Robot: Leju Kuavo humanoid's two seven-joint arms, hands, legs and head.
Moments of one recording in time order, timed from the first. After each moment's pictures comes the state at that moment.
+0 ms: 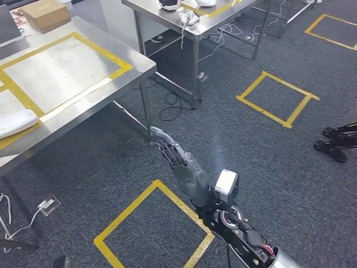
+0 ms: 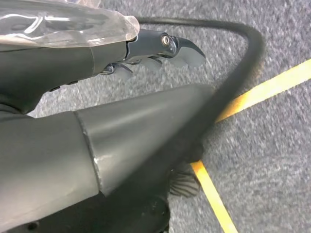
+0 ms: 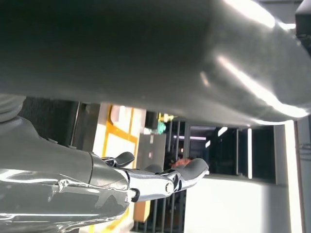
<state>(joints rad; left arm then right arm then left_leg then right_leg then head) -0.11 0.19 -0.95 -0.22 1.33 0.14 -0.22 -0.38 0.03 0.82 -1.50 -0.19 0.13 -0.50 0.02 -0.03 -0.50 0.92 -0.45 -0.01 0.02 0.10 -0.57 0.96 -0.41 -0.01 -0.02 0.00</state>
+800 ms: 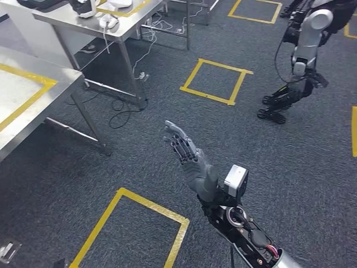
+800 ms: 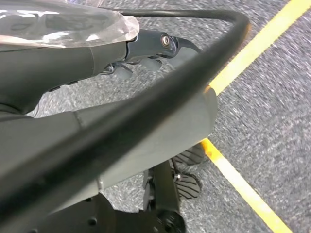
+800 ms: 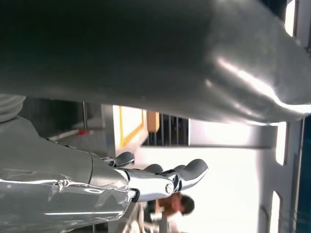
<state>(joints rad) -0.10 0.19 -0.95 -0.22 1.34 0.14 -0.22 -0.34 0.02 0.76 -1.51 -0.20 0.09 -0.50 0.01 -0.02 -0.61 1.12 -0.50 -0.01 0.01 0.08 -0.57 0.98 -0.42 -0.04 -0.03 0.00</state>
